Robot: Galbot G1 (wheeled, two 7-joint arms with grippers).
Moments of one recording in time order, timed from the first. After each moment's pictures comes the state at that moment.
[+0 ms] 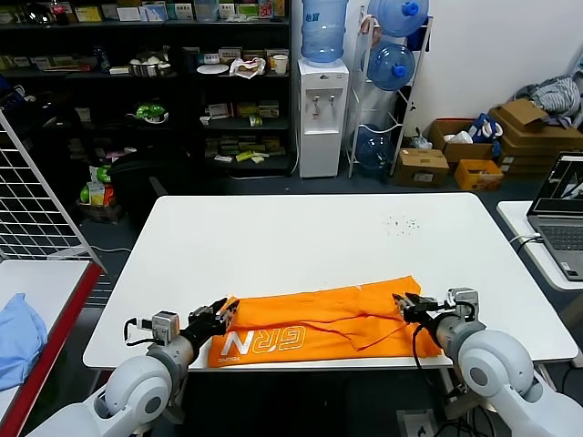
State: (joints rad) left arm 1.10 -0.71 0.06 -1.98 -1.02 0.30 -0.38; right arm -1.32 0.79 0.41 2.09 1.04 -0.69 0.44
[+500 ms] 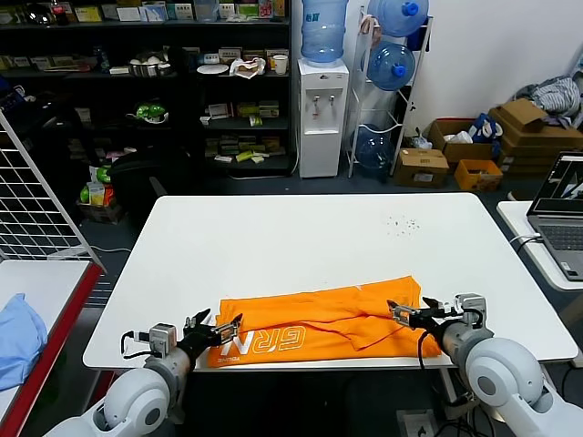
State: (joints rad) left arm 1.17 -0.74 0.03 -1.94 -0.97 0.28 -0.37; right arm -1.37 0.79 0.45 2.12 1.04 -0.68 0.44
